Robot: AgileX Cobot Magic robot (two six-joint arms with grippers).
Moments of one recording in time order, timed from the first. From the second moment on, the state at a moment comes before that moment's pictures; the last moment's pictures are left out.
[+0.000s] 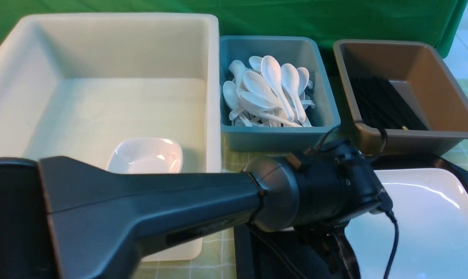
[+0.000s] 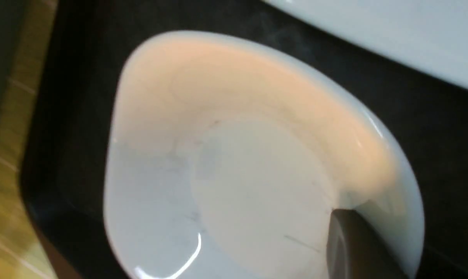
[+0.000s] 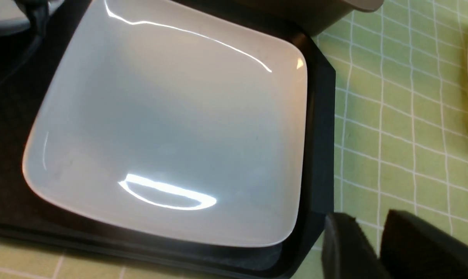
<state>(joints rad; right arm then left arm) 0.29 0.40 -0.65 -0.27 1.03 0.03 -1.04 2.08 -1.63 0.33 0.92 -0.06</state>
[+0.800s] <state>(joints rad) 0.29 0.40 -0.65 -0.27 1.03 0.03 -0.51 1.49 -1.58 0.22 1.21 0.10</state>
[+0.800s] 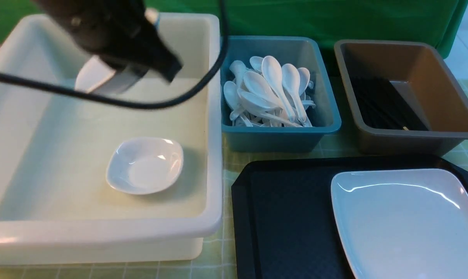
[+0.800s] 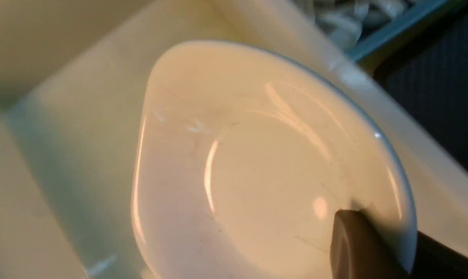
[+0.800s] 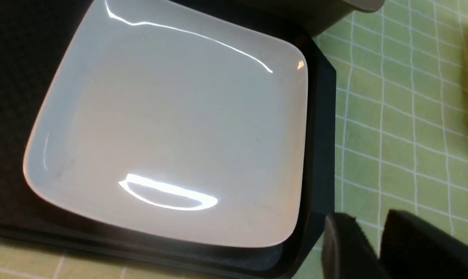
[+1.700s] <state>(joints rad) 0.29 0.40 -0.65 -0.27 1.03 0.02 -0.40 1.77 -1.38 0.16 0.92 0.49</state>
